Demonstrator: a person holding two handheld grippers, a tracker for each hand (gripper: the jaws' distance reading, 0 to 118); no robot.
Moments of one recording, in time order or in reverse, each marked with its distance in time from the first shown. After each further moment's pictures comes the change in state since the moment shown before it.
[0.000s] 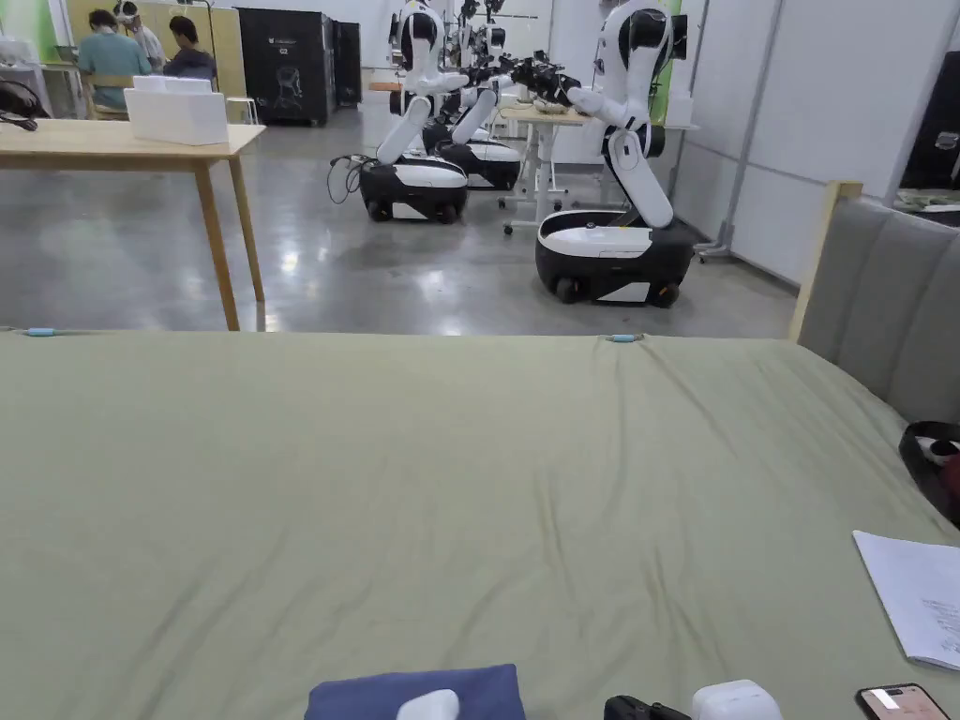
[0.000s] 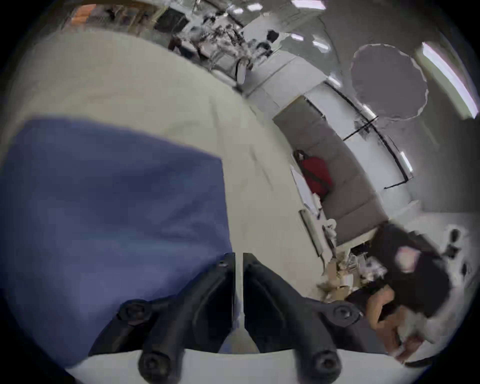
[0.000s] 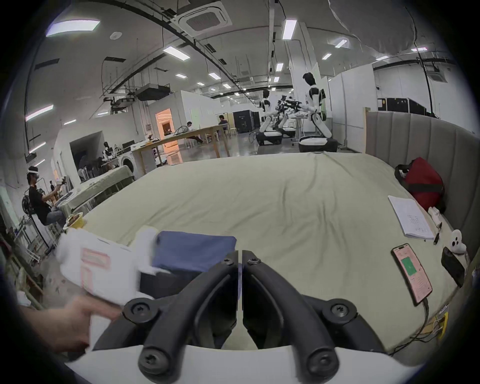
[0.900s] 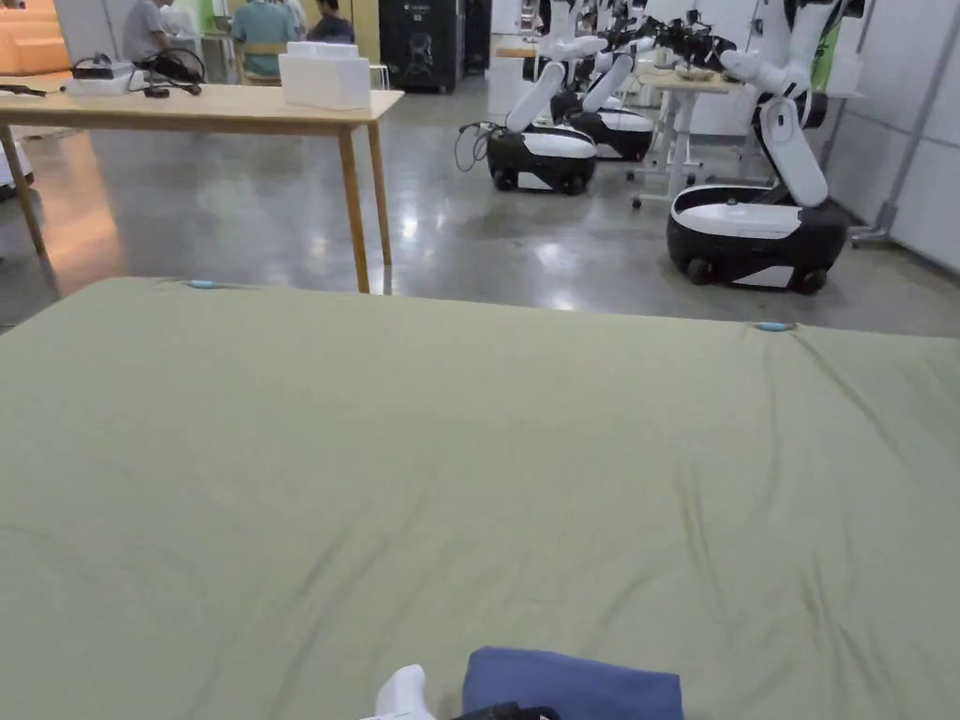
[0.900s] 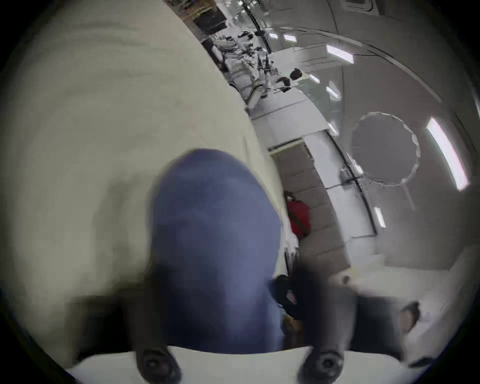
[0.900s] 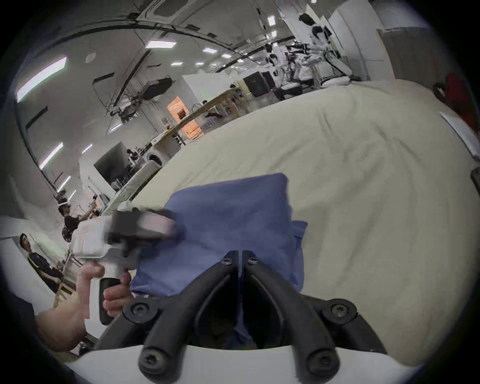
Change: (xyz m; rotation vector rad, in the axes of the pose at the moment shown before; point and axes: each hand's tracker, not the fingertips) left arm -0.113 0.026 0.075 0.170 -0.164 0.301; right arm 0.004 -0.053 -0.097 -0.208 0.270 -0.233
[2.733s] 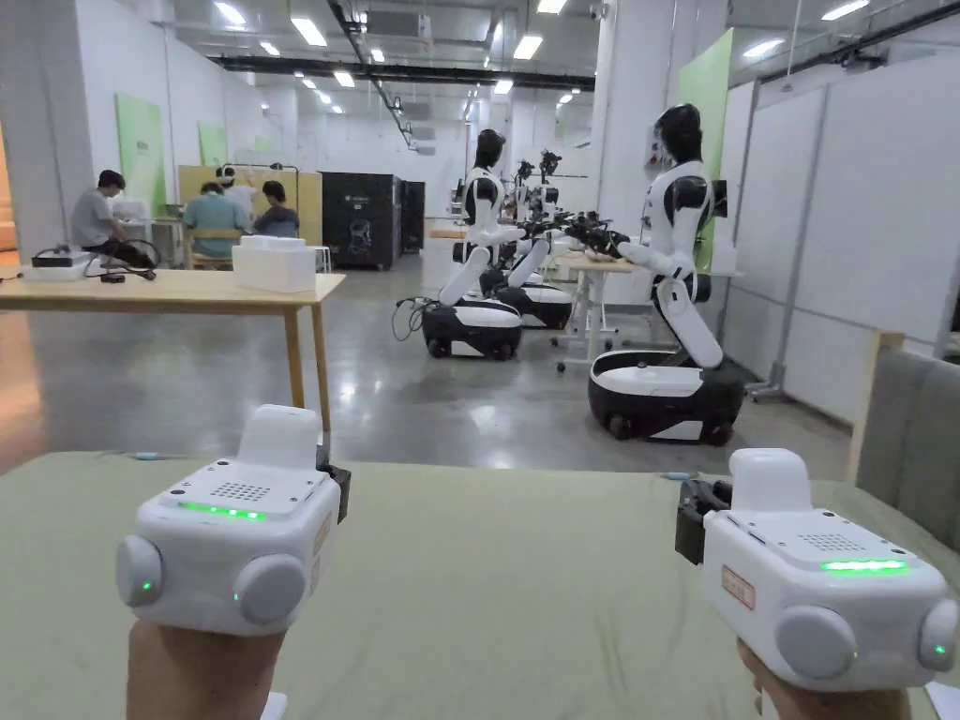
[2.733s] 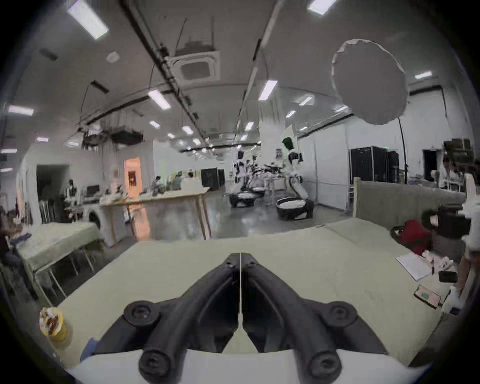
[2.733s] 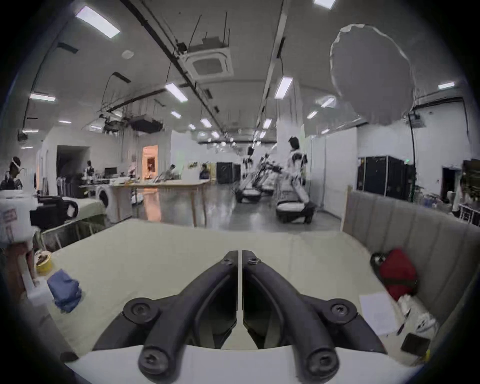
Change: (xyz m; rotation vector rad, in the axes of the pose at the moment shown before) left arm 0.233 0.143 0.127 0.753 0.623 -0.977; right arm -0.098 0.223 0.121 0.584 -0.430 0.379
